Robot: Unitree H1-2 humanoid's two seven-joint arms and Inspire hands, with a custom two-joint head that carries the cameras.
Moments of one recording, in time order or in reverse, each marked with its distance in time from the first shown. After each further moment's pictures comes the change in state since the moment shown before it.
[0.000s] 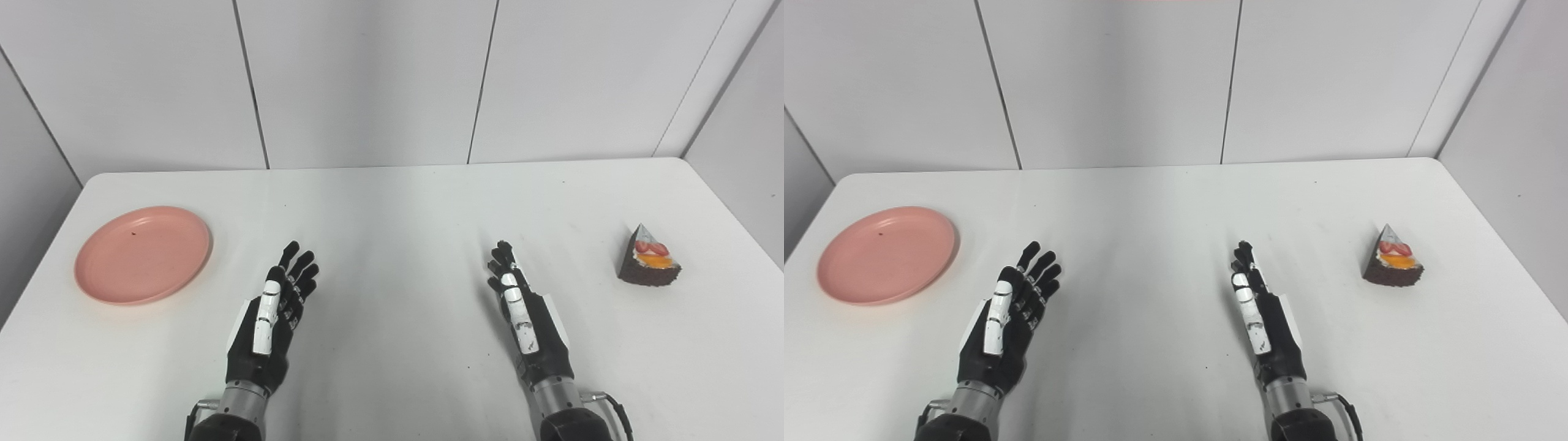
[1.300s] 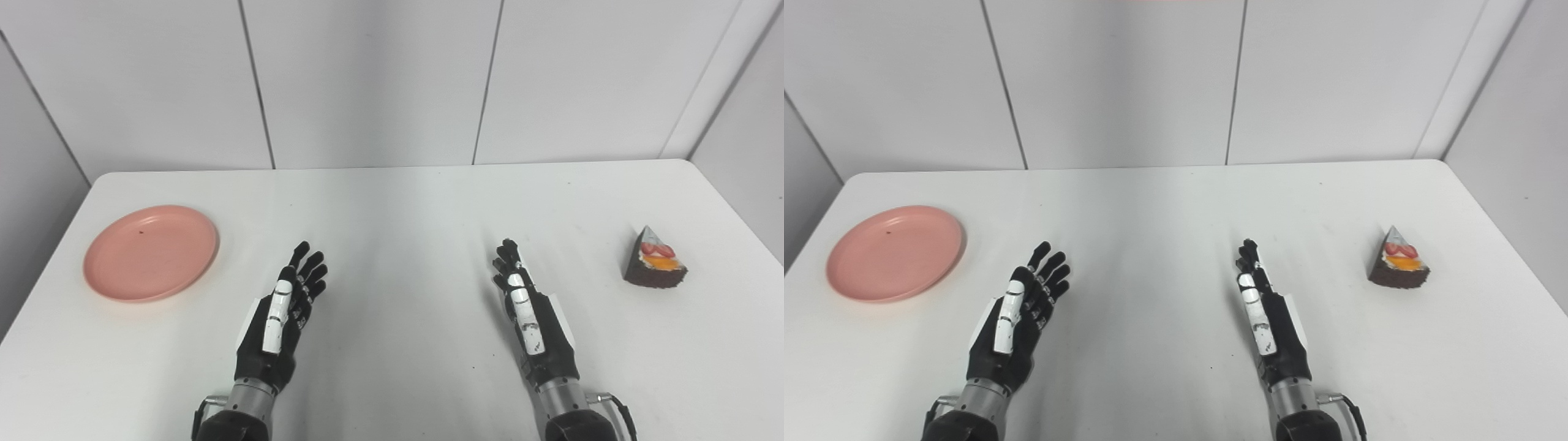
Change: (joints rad) left arm -0.012 -0.014 -0.015 0.028 0.033 -0.014 -0.004; right arm -0.005 -0.019 -0.011 0.026 0.047 -0.038 0.027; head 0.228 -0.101
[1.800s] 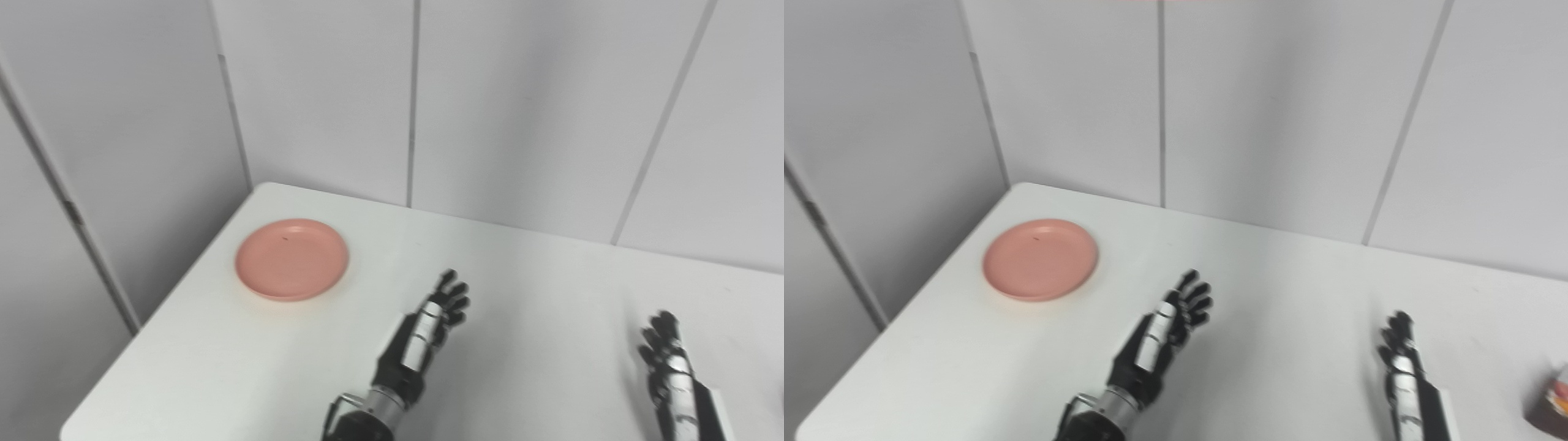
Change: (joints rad) left arm -0.090 -0.098 -0.023 0.149 0.081 -0.114 0.044; right arm -0.075 -0.065 -0.052 0.112 0.084 -0.112 0.050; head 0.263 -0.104
